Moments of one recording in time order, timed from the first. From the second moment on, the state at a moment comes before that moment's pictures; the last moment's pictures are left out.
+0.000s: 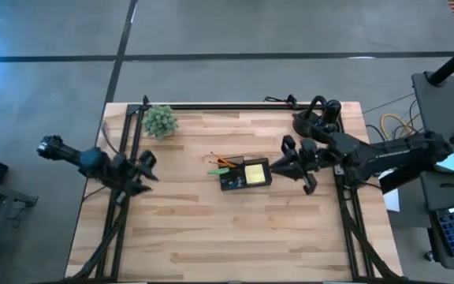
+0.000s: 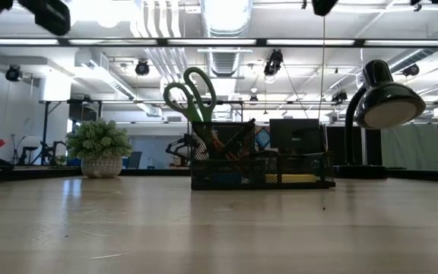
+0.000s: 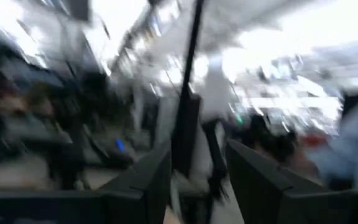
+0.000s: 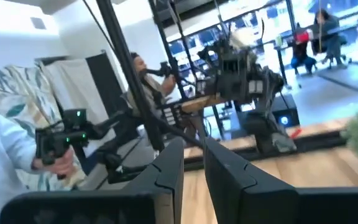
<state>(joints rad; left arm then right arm) -0.39 0.24 0.16 0.44 -0.06 -0.18 0.12 0.92 0.64 0.41 -0.14 0.34</state>
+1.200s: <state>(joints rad) -0.04 0.06 0.03 0.11 0.05 -0.33 0.02 0.84 0.05 1.12 -0.05 0.33</state>
